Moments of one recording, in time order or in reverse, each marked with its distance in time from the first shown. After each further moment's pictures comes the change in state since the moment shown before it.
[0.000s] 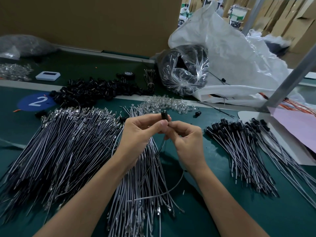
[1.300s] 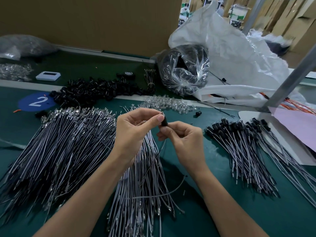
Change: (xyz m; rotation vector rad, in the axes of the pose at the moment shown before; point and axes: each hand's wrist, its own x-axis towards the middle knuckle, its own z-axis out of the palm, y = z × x) left_hand 0.000 0.009 -0.003 -0.001 0.093 0.087; right_hand -0.005 -0.013 0.004 0.016 -0.018 0.004
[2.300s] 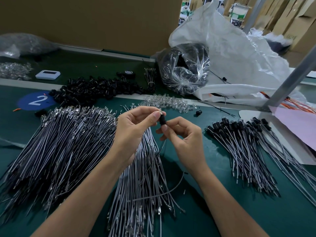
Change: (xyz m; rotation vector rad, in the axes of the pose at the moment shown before) left_hand 0.001 0.002 -0.001 -0.080 -0.019 -0.097; right_hand 0.000 0.008 -0.001 0.005 -0.017 0.003
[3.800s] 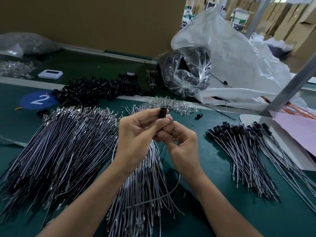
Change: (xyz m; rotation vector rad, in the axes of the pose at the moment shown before) left_hand -0.014 0.008 0.013 0.062 0.025 0.175; right_hand -0.004 0.002 0.016 0.061 -0.049 -0.097
